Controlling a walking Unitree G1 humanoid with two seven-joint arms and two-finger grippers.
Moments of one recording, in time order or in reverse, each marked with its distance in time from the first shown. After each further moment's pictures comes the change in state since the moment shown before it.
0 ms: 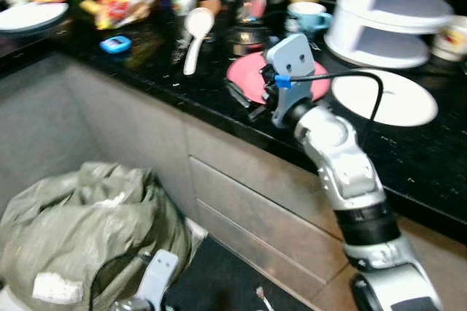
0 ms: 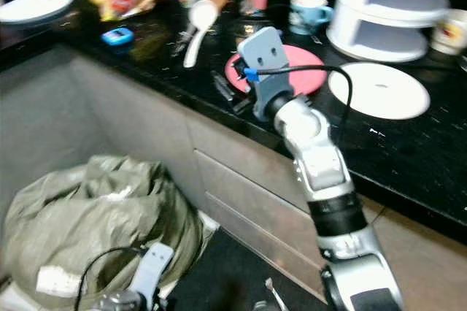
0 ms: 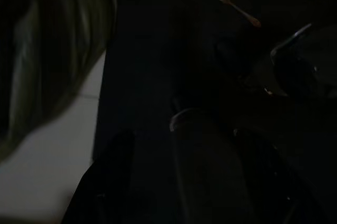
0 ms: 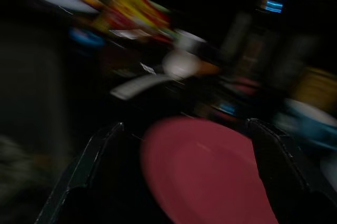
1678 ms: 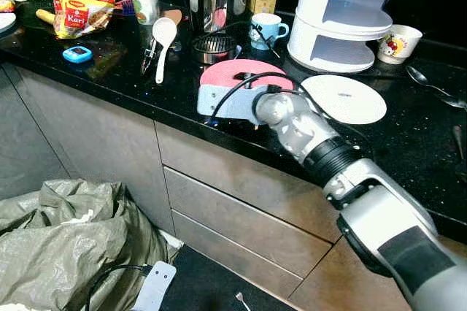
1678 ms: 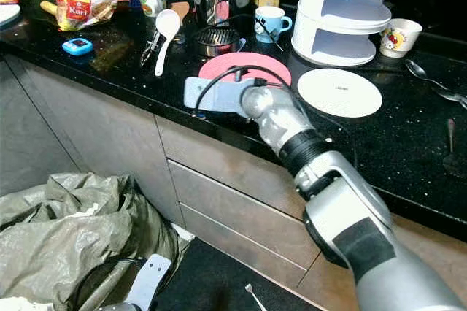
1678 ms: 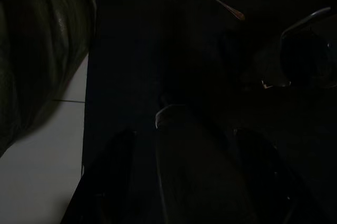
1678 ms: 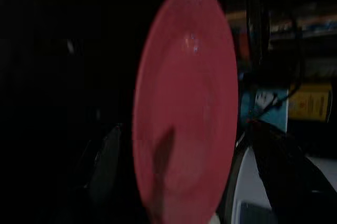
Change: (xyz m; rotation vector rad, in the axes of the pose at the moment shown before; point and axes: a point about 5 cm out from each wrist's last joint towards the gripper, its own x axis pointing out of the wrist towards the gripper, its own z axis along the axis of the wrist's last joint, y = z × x) left arm 0.001 -0.007 -0.013 -0.015 0.014 -0.016; right arm 0.064 0.011 -0.034 -0.839 0.479 0.351
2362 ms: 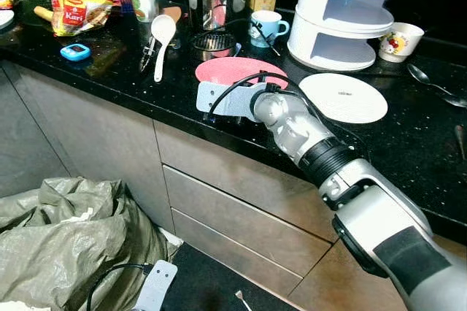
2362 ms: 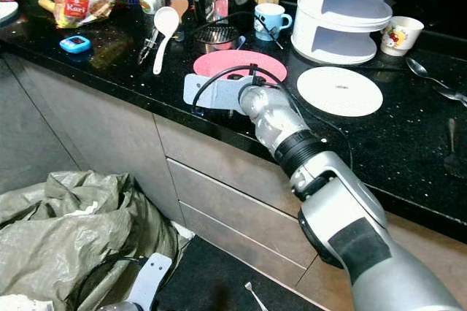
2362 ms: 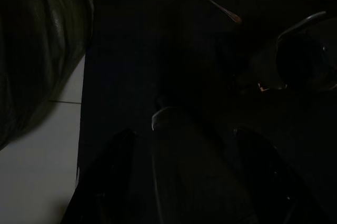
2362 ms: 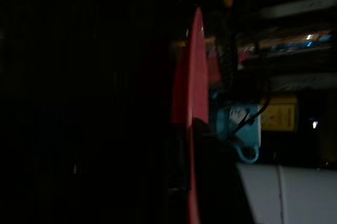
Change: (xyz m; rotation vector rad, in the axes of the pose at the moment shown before) left arm 0.001 -0.002 0.002 -0.002 -0.016 -0.004; right arm 0.005 -0.001 0.022 -0.003 -0.053 -0.136
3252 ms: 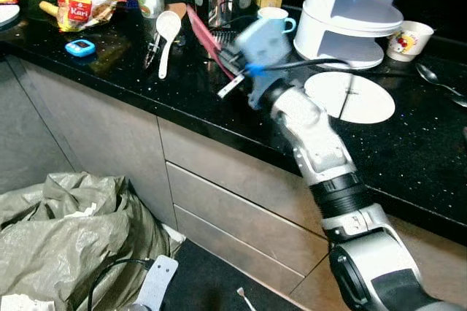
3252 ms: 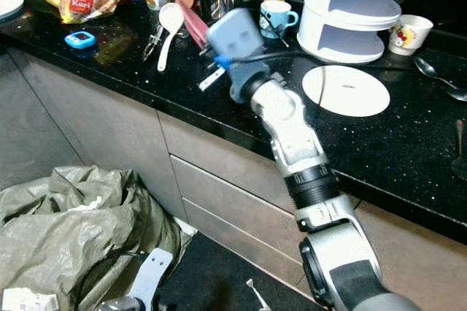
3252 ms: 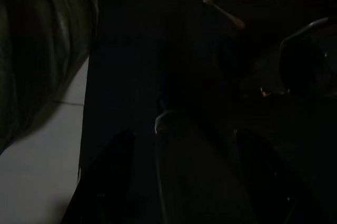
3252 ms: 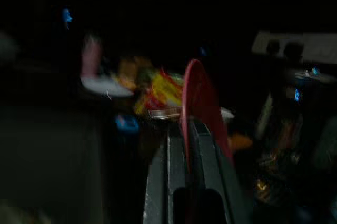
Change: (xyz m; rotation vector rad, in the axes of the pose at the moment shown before) left arm 0.000 0.003 0.004 0.003 -0.011 0.010; right arm -0.076 -0.045 0.020 1.002 -0.799 -0.242
